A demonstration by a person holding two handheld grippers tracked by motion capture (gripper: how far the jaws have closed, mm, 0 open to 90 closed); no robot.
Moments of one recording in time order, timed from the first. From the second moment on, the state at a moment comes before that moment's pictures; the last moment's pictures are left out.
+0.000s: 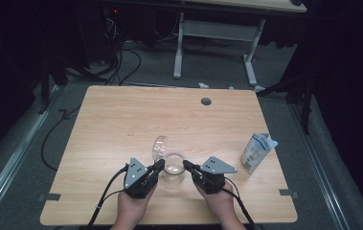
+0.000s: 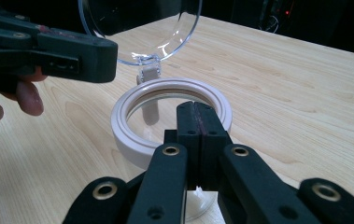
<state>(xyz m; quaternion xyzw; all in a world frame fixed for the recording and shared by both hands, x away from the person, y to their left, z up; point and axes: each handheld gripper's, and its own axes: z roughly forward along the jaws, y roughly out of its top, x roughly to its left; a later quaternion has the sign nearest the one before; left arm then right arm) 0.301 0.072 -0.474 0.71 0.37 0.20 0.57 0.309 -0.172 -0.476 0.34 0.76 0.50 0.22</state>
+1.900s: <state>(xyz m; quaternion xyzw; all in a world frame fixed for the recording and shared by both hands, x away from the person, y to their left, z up) 0.304 0.177 -0.520 0.74 0.41 0.20 0.49 0.265 -0.304 -0.523 0.51 0.69 0.42 0.29</state>
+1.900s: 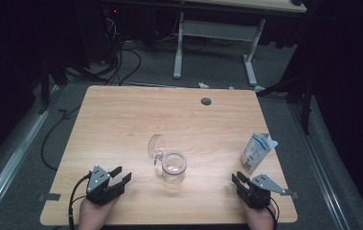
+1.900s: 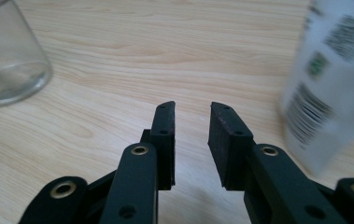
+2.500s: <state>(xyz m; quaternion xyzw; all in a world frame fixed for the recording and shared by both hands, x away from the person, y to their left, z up) 0.294 0.187 -0.523 0.75 0.40 0.18 0.50 0.257 -0.331 -0.507 0.57 0.65 0.38 0.34</state>
